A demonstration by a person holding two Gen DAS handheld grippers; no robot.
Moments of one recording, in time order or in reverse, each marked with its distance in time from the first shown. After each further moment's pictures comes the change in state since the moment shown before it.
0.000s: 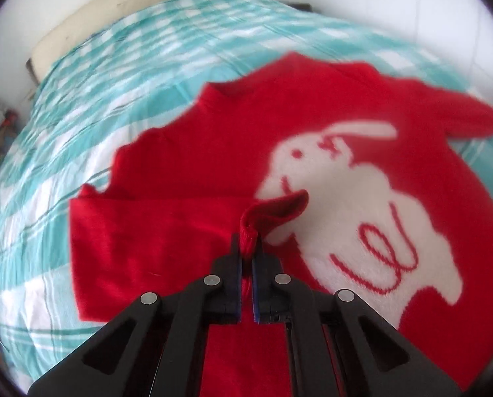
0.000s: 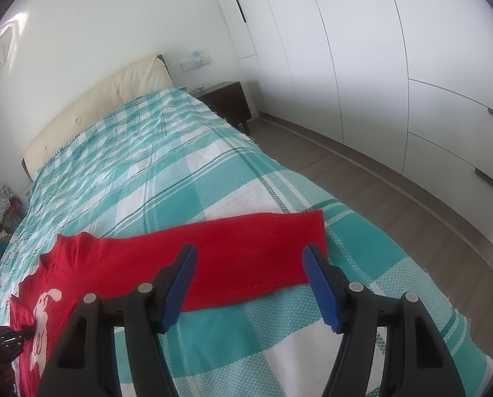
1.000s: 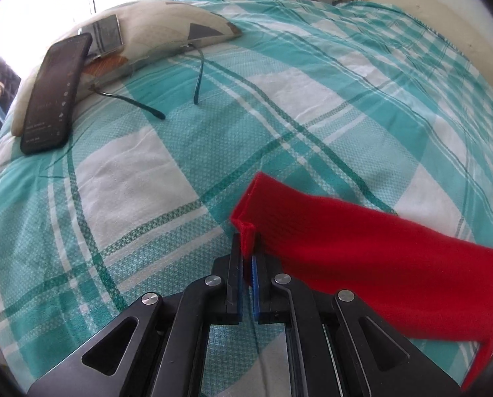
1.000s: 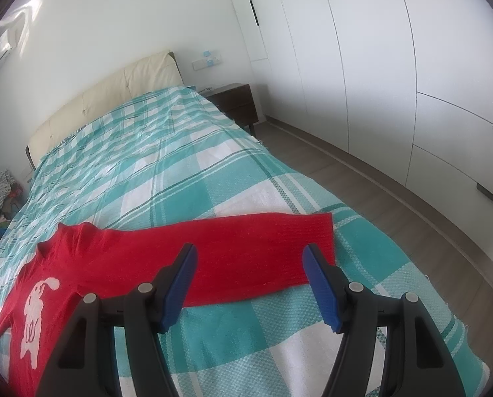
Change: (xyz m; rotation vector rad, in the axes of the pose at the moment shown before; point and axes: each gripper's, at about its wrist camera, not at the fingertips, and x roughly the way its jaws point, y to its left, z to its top) left arm -0.050 0.300 -0.225 -1.083 0.110 0.535; right arm -0.001 0.010 -0.004 -0.052 -0.011 0.002
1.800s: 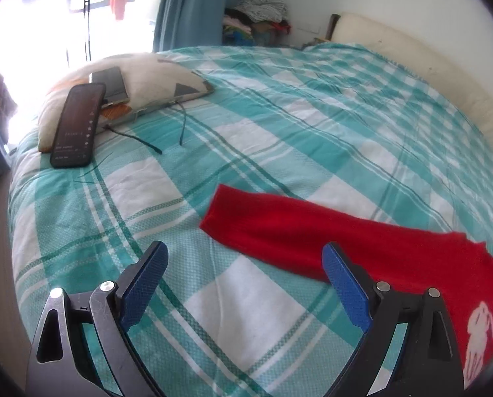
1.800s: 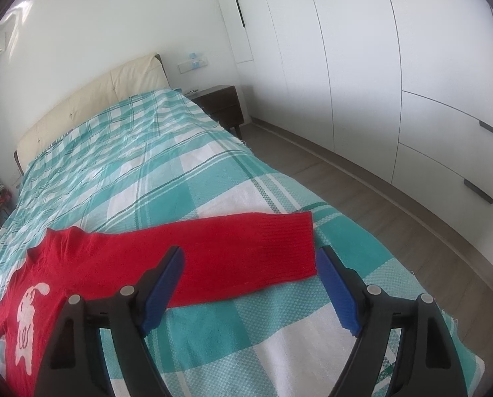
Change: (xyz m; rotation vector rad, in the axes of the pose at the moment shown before) left arm -0.103 -0.028 -0.050 0.067 -0.214 -0.116; right arm -0.006 0.004 -0.005 -0.025 -0.012 -0.064
